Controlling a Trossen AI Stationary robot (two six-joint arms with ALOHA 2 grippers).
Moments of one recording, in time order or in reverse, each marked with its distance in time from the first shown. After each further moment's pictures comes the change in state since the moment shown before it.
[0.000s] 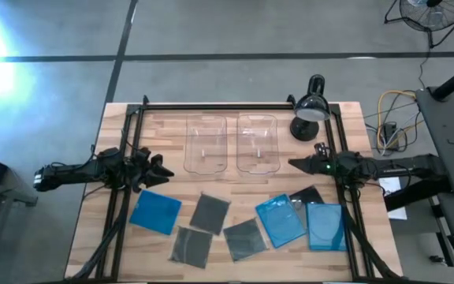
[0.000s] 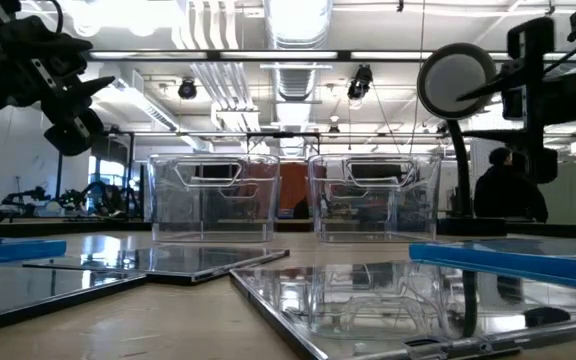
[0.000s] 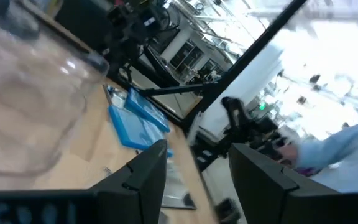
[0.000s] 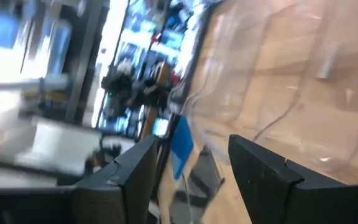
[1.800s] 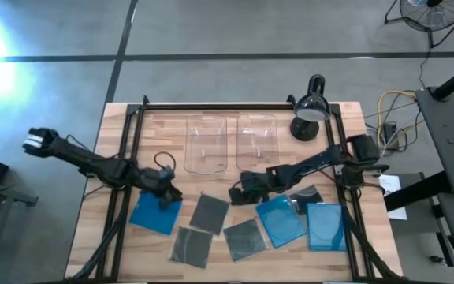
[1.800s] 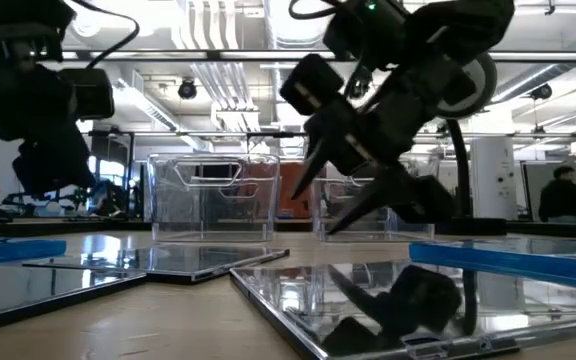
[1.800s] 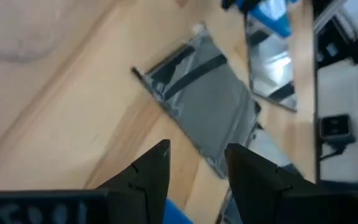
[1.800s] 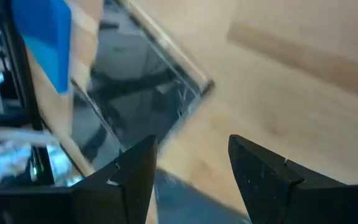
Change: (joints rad) left arm -0.363 0.781 0.265 -0.136 -0.312 -0.171; right arm 0.125 1.591 0.969 -0.067 -0.374 0.173
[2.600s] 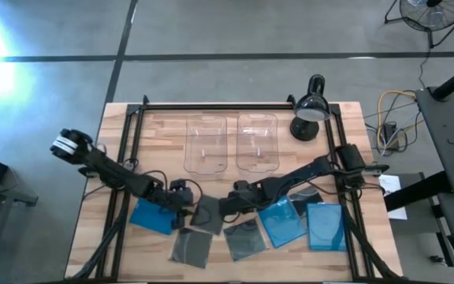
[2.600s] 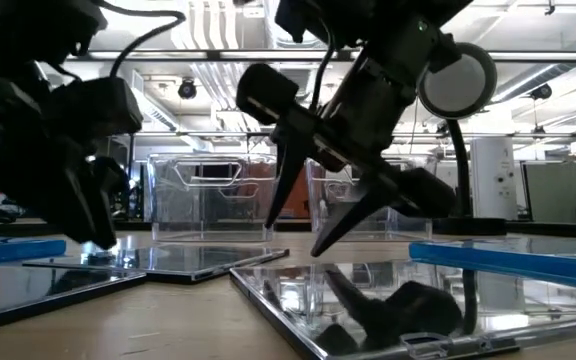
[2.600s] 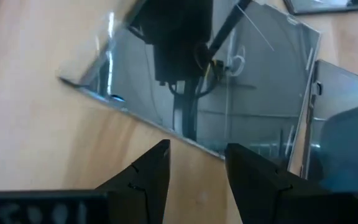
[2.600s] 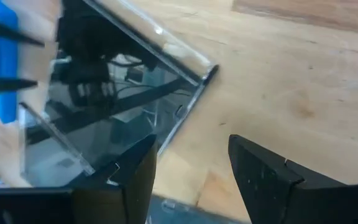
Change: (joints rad) left arm -0.133 0.587 0.191 0.182 -0.104 0.344; right arm 0.115 0.165 0.280 -0.324 0.174 0.129
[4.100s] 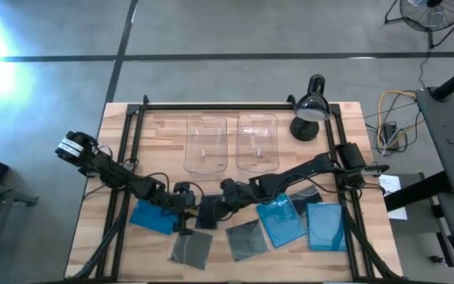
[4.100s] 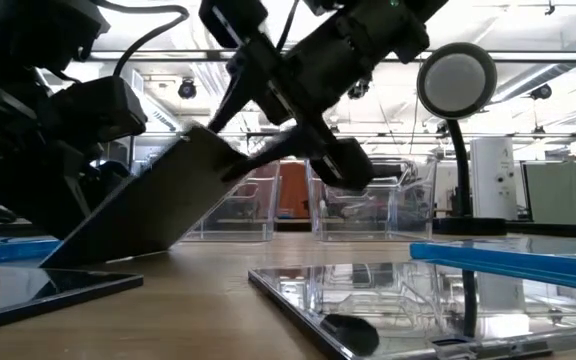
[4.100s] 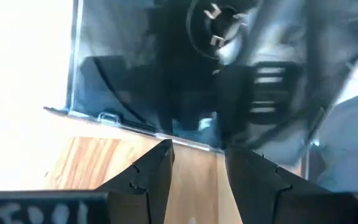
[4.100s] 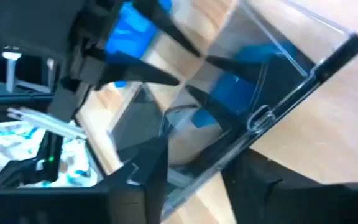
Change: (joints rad) left arm 0.003 0.079 0.000 0.098 -0.005 0.059; right arm -0.024 -0.017 0.054 0.227 -0.063 -0.280
